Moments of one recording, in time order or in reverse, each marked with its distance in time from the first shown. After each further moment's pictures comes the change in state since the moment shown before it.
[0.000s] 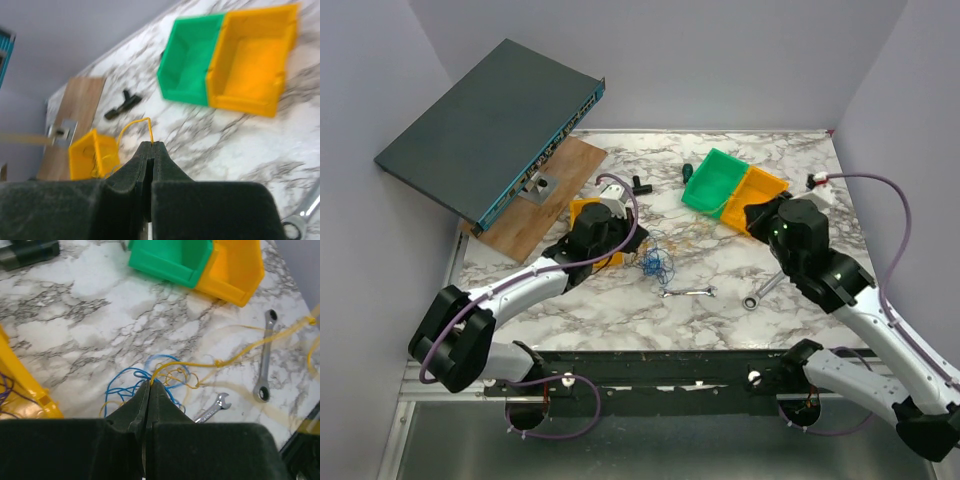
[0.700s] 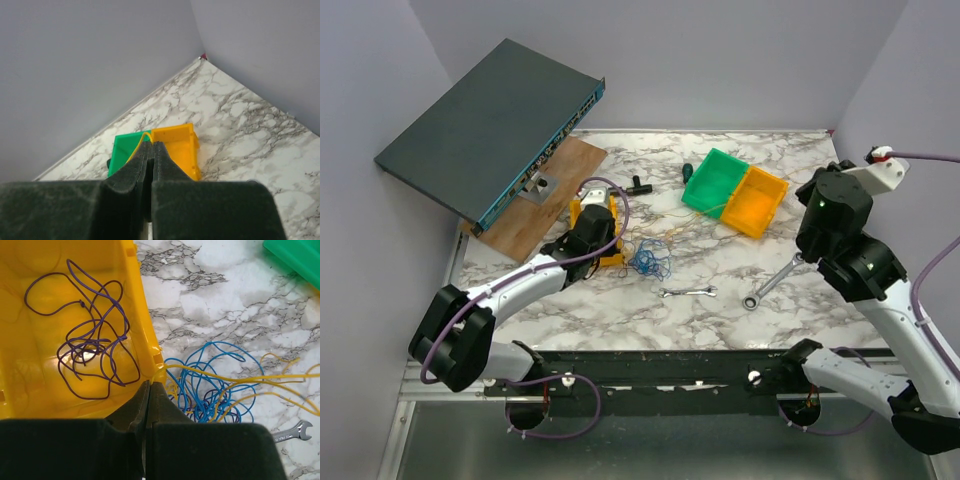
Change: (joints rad) left arm 0.021 0.000 0.028 -0.303 -0.353 -0.050; right arm -0.018 0.034 0.278 -0.039 0.590 -0.274
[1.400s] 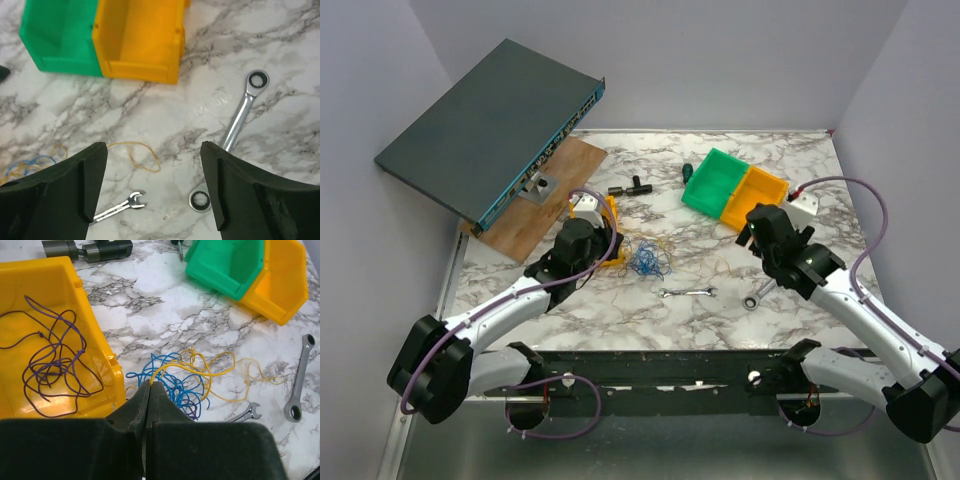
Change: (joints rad) left arm 0.001 -0.190 -0.168 0.241 0.126 0.040; right arm 0.002 0.092 -0.309 -0.195 -0.339 0.260
